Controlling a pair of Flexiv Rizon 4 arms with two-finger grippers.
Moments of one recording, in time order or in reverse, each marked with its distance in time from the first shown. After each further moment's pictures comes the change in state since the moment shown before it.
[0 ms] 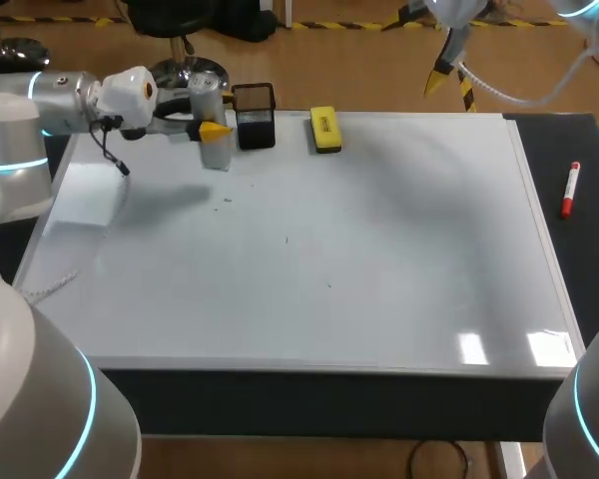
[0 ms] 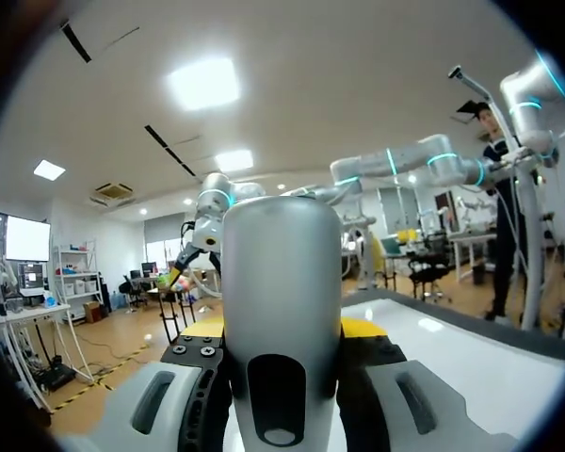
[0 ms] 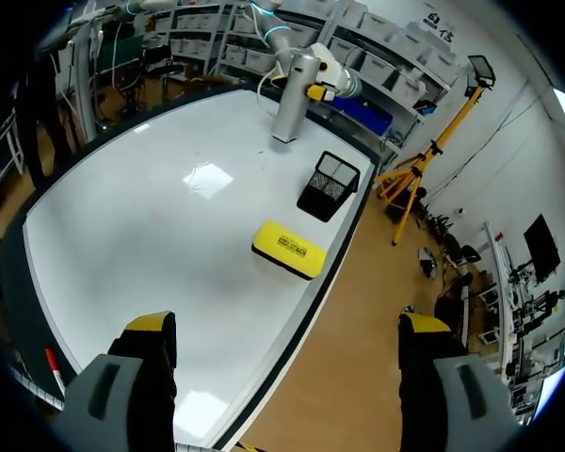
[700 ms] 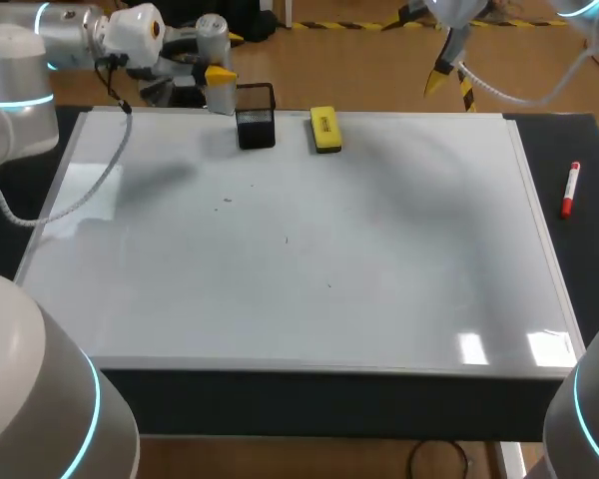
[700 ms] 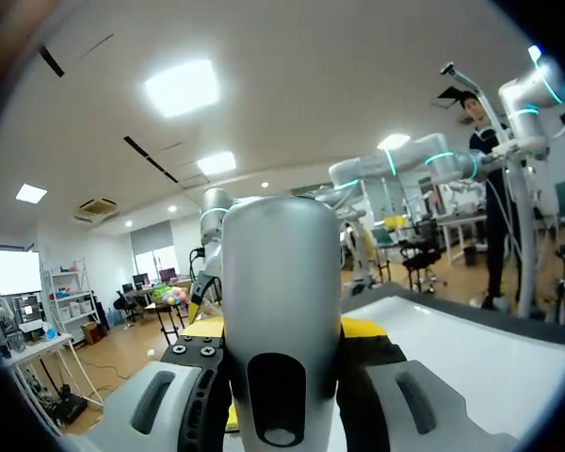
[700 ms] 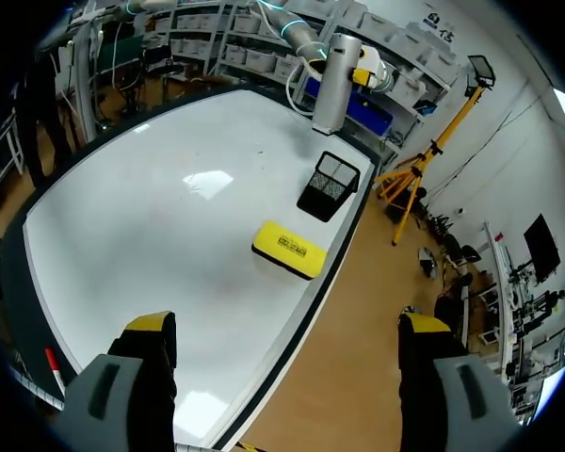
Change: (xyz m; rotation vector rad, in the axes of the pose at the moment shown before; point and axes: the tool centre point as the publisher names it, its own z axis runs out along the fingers) left arm -0.064 -0.055 0.017 -0.024 0.074 0.092; right arm 0.000 0.000 0.000 0.000 0.000 0.000
